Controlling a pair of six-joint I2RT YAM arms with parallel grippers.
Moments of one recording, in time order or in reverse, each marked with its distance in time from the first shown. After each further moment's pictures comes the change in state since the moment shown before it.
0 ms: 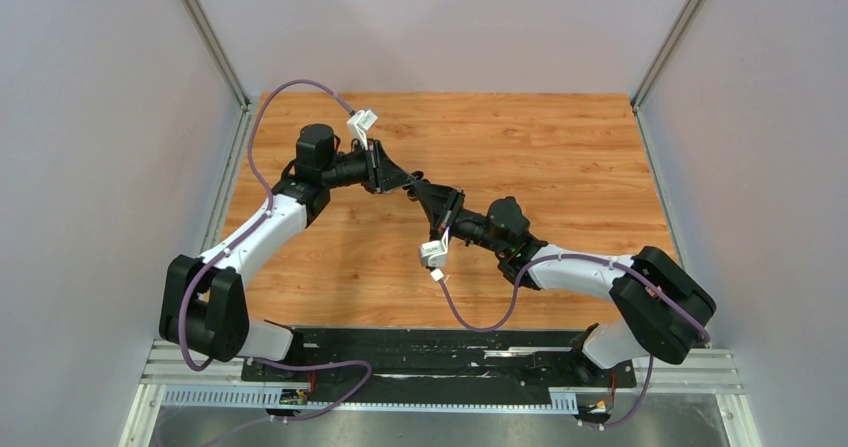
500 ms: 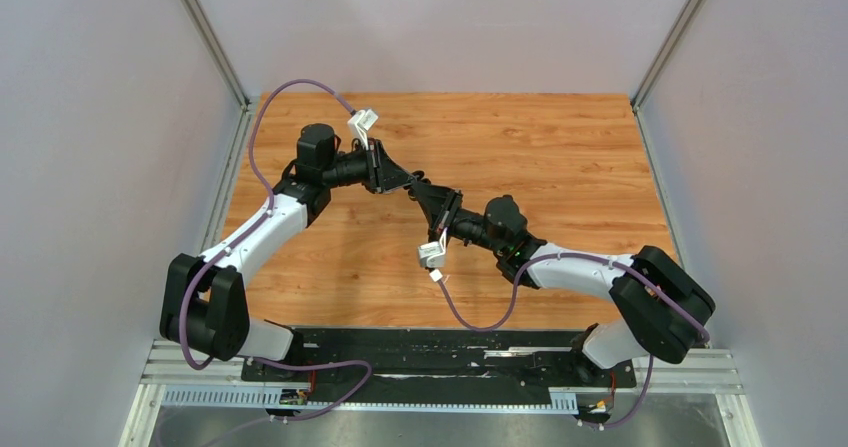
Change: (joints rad) left arm -0.002 0.007 0.000 0.015 0.007 0.000; right arm 0.000 0.003 0.018 -0.045 -0.003 -0.033
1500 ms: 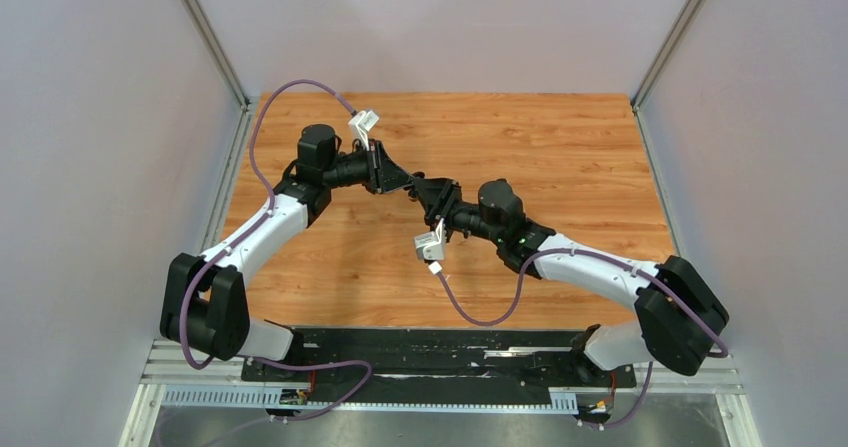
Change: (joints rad) left arm -0.002 0.002 -0.002 -0.001 -0.001 0.008; right arm -0.002 -0.074 0.127 -0.370 0.014 -0.018
